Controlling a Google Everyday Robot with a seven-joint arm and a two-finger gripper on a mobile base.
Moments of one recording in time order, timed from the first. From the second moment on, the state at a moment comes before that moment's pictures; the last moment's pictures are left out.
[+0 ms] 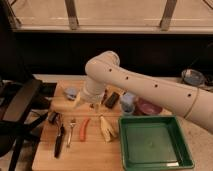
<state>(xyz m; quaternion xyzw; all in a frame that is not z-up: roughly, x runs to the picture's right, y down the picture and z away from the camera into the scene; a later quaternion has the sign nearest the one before) -0.082 0.088 0.656 -0.13 -0.36 -0.61 0.70</state>
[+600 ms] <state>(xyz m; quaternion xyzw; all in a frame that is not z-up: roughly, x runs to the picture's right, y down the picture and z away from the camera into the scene) -0.120 0.076 0.694 -0.14 -0.35 -0.63 0.68</state>
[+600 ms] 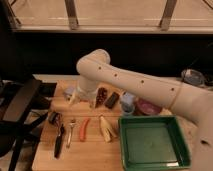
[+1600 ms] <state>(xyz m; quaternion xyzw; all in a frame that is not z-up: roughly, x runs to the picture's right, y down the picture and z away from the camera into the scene) -0.191 0.125 0.783 -0.18 -0.41 -0.63 0.64</state>
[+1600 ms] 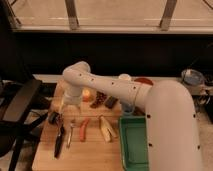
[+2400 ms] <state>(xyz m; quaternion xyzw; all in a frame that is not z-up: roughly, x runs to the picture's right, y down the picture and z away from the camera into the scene) -0.194 0.136 0.804 -0.20 -0.40 -0.64 0.63</state>
